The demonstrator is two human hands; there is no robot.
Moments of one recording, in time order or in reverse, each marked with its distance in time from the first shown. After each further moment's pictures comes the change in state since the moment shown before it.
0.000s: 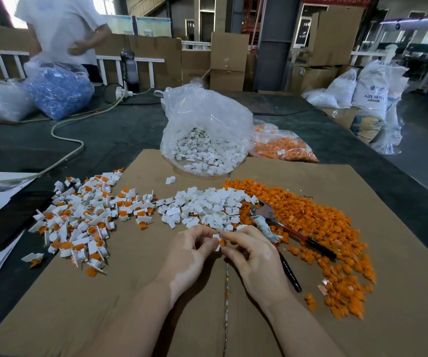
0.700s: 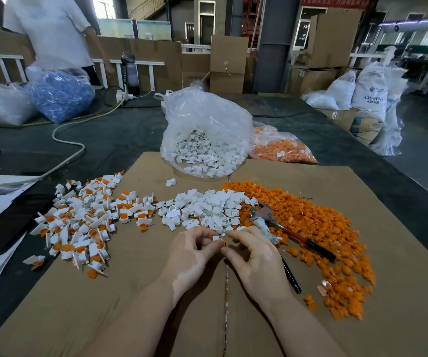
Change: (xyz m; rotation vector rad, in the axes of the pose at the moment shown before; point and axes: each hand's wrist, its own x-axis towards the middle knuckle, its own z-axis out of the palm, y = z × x) left_hand 0.003 0.002 0.004 -0.012 0.040 -0.027; right_hand -0.001 0.002 -0.001 -0.091 0.039 -0.036
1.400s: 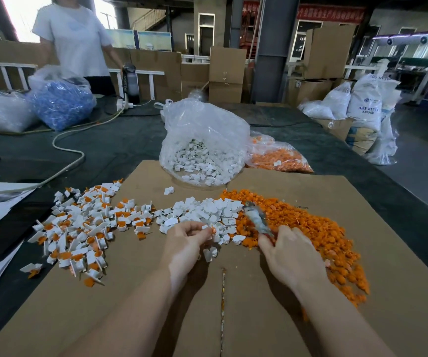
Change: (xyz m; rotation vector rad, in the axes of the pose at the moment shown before) left_hand 0.017 0.015 0.000 -0.304 0.147 -0.246; right_hand 0.032 0.005 -0.053 -0.557 -0.255 0.522
